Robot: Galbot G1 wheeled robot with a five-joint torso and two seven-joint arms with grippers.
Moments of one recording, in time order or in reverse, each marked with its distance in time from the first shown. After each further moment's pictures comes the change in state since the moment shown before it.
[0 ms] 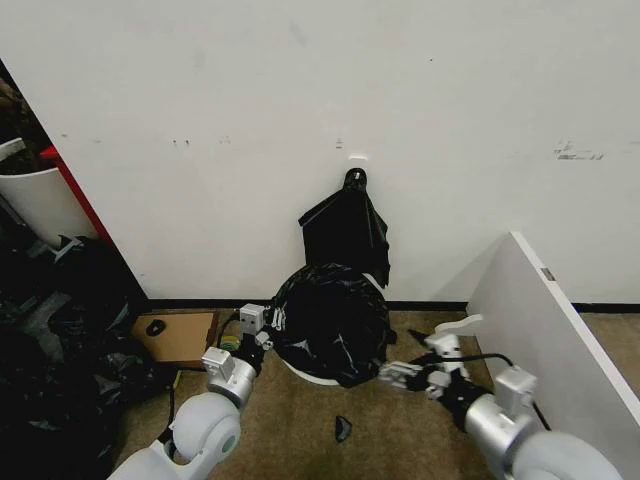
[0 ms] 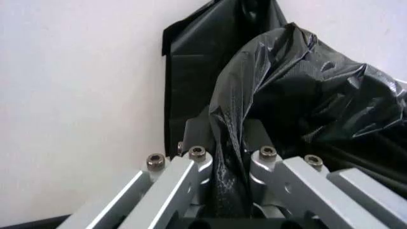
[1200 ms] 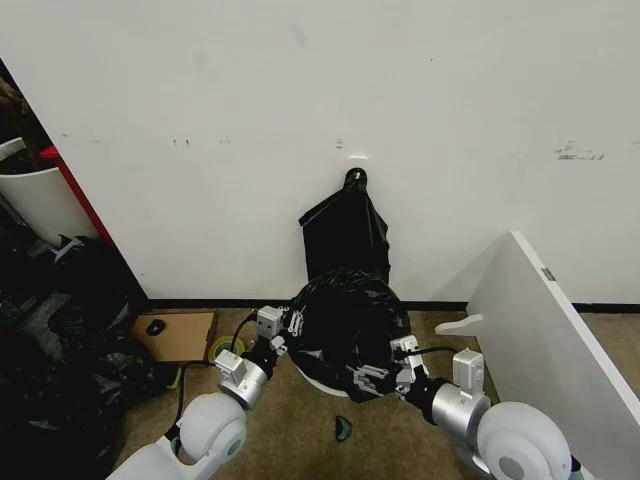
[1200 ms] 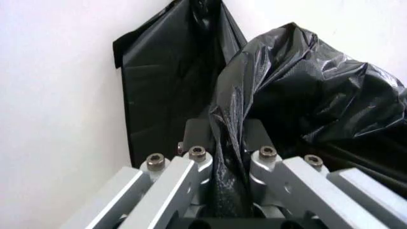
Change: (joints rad) left arm -0.055 0.028 0.079 0.006 0.021 -0.032 0.050; right arm 0.123 0.039 -0.079 -0.153 0.207 -0.086 0.068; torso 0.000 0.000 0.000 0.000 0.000
